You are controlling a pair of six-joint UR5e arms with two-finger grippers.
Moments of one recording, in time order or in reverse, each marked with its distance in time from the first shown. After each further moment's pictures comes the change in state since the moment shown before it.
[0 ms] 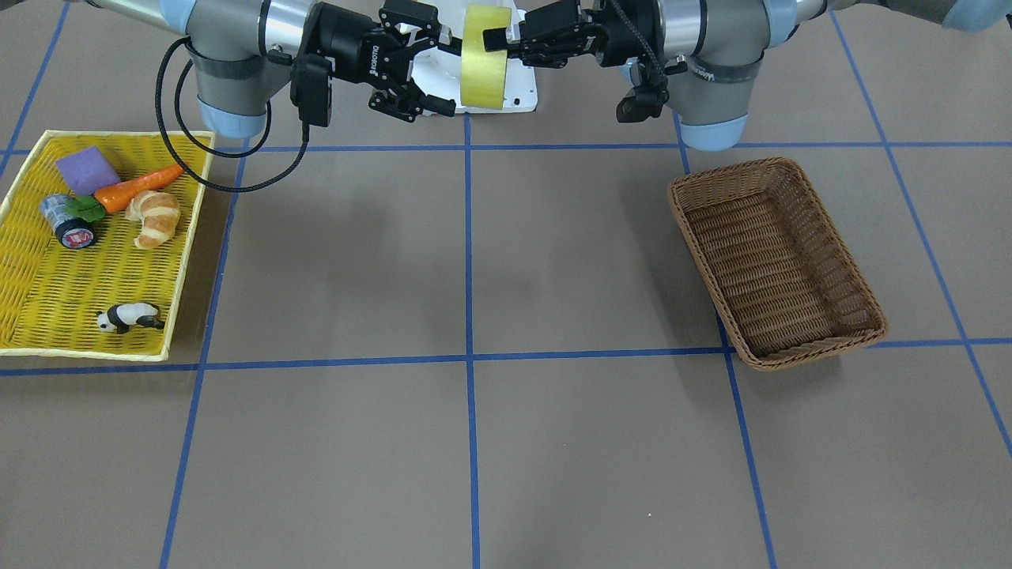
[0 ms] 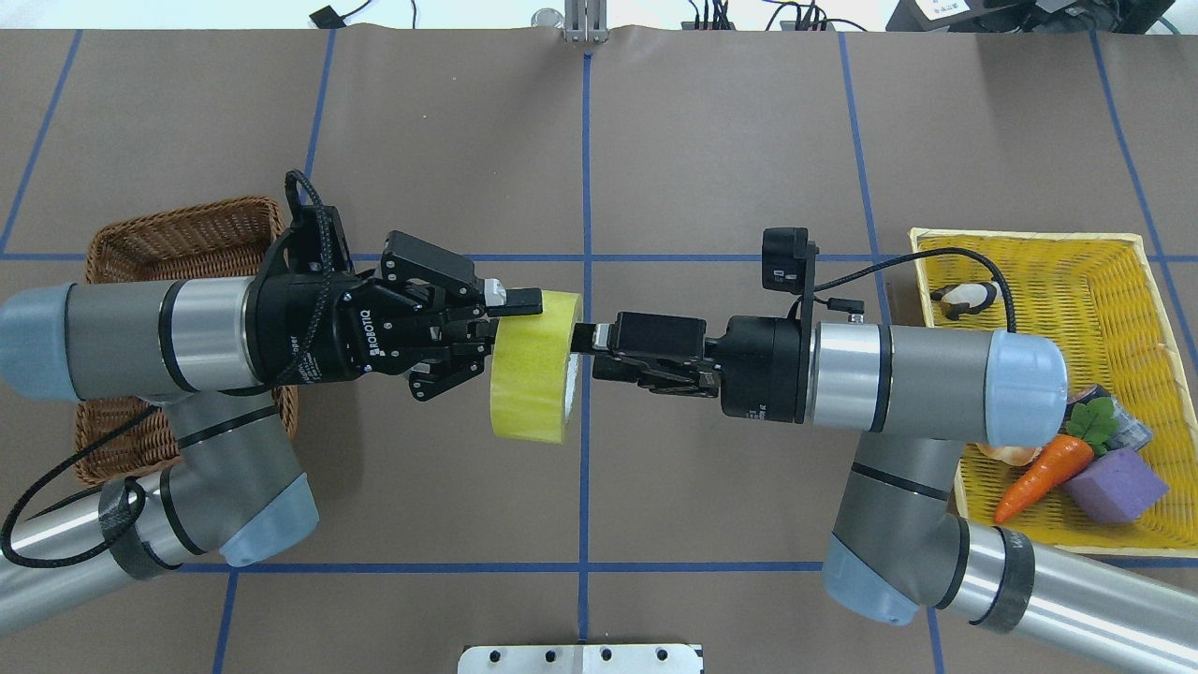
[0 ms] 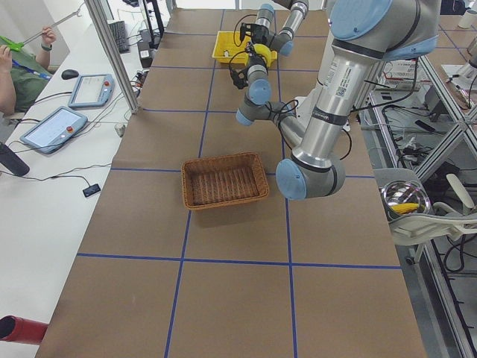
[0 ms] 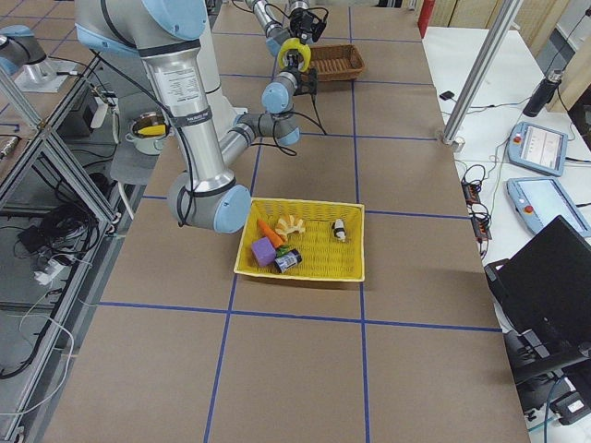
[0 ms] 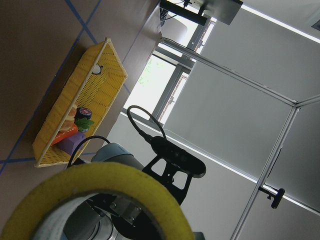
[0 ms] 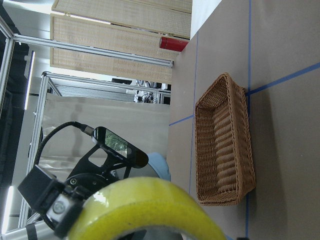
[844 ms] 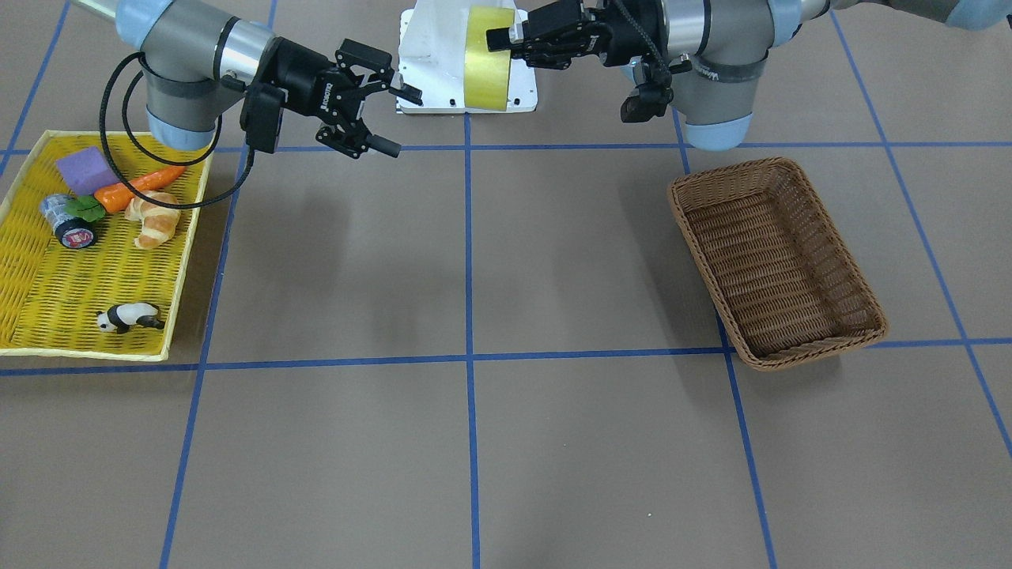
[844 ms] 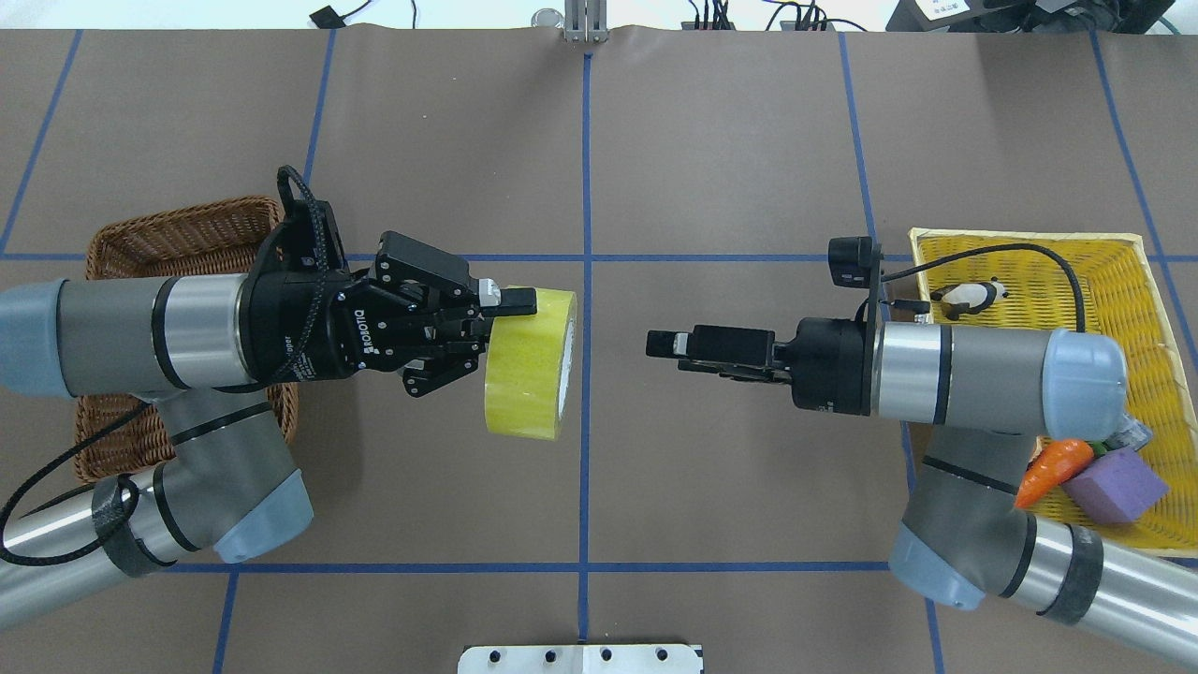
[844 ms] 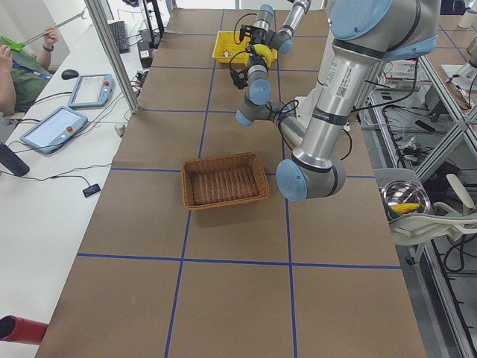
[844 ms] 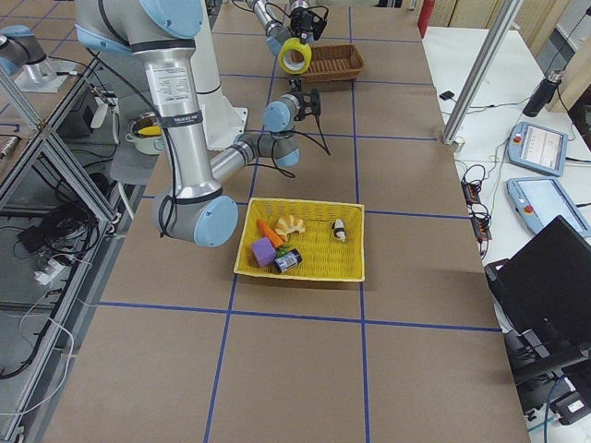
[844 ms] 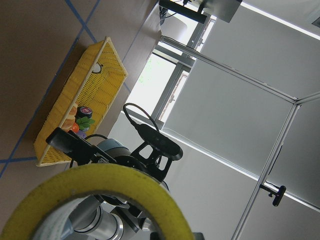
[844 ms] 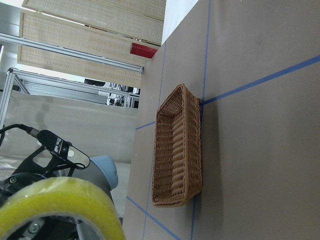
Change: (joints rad) left arm -0.018 0.009 -0.005 0.025 -0.016 0.085; right arm 0.085 -0.136 -0.011 -0.023 0.057 -0.151
